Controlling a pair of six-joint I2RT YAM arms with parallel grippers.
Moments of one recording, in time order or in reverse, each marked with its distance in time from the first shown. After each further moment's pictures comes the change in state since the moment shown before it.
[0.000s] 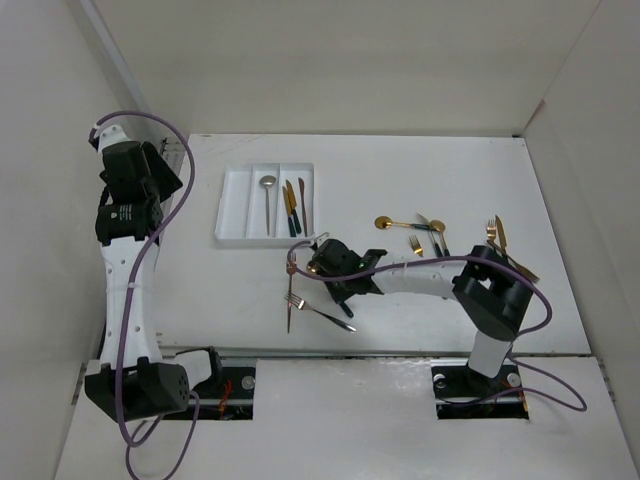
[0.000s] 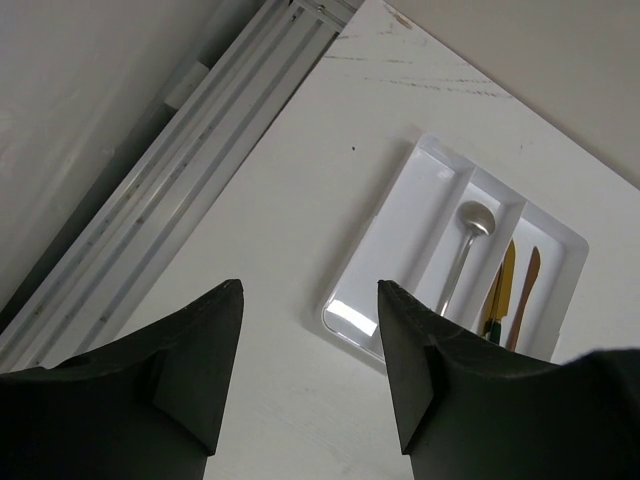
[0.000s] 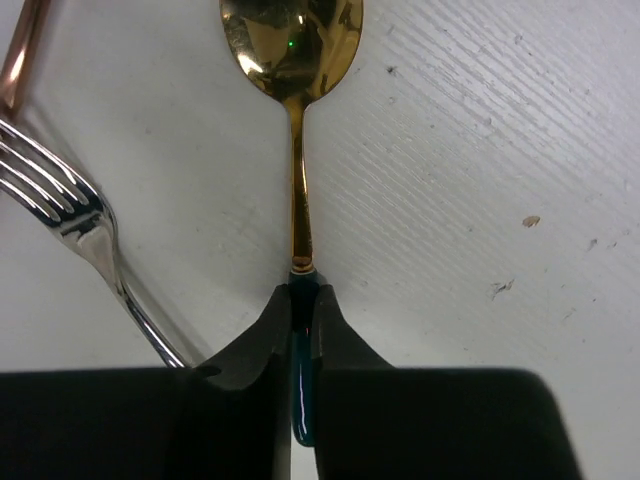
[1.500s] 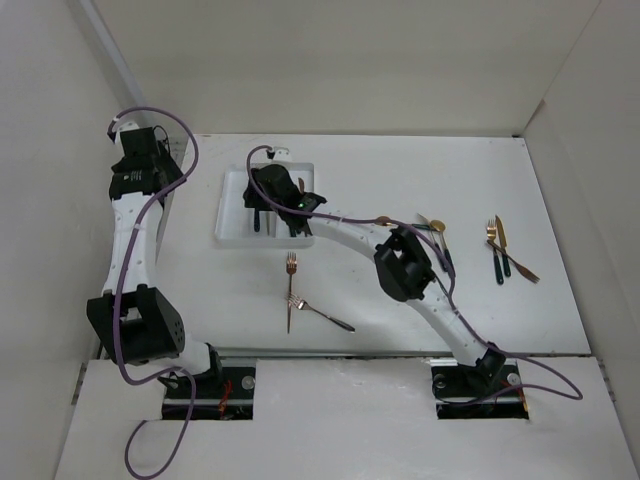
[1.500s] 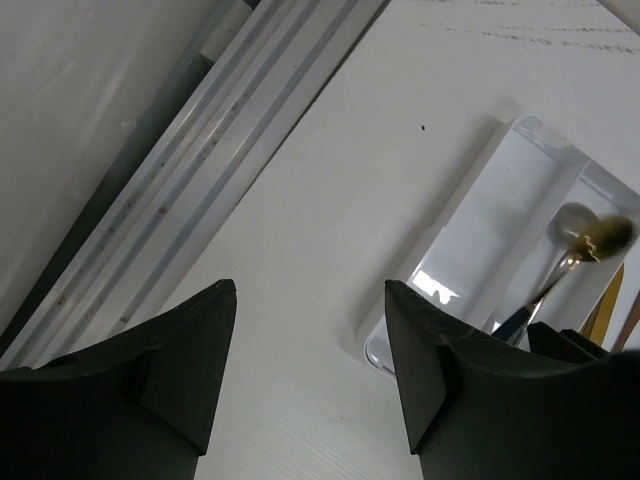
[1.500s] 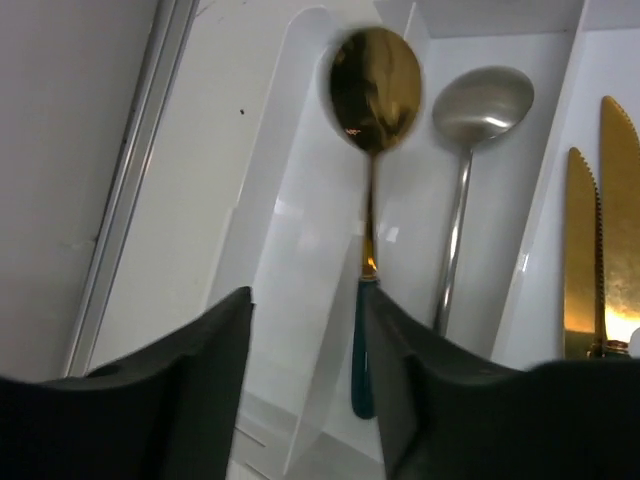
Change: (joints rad) left arm 0.021 0.299 0.077 0.013 -0.060 0.027; right arm -0.116 0.774 1.218 0.220 0.144 0.316
